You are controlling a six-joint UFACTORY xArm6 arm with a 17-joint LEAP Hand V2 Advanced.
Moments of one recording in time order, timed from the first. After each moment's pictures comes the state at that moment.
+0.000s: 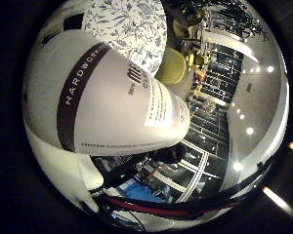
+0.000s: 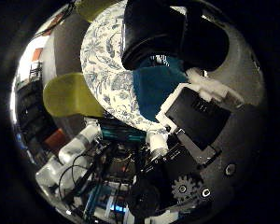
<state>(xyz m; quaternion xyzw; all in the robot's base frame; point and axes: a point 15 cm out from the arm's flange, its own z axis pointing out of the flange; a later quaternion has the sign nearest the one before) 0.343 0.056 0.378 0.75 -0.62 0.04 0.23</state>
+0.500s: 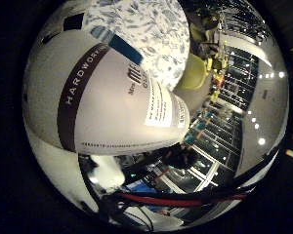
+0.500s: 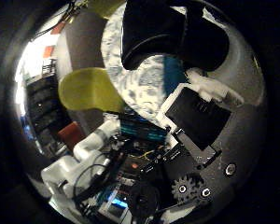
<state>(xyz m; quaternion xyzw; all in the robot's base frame) 0.353 0.164 0.385 0.78 -0.62 -0.09 0.05</state>
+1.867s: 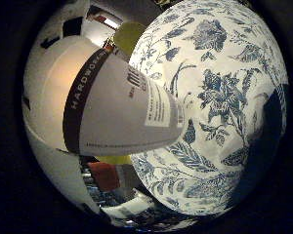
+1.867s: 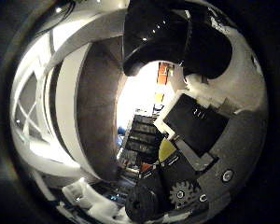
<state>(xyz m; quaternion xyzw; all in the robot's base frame) 0.482 0.250 0.259 0.55 -0.59 -0.27 -0.52</state>
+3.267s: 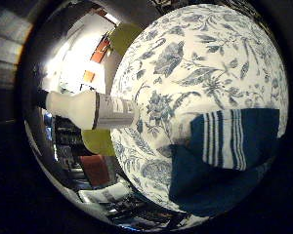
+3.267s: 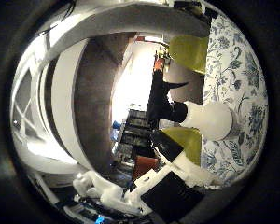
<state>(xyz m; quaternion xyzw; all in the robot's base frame) 0.478 0.092 0.304 0.59 -0.61 -0.21 -0.49</state>
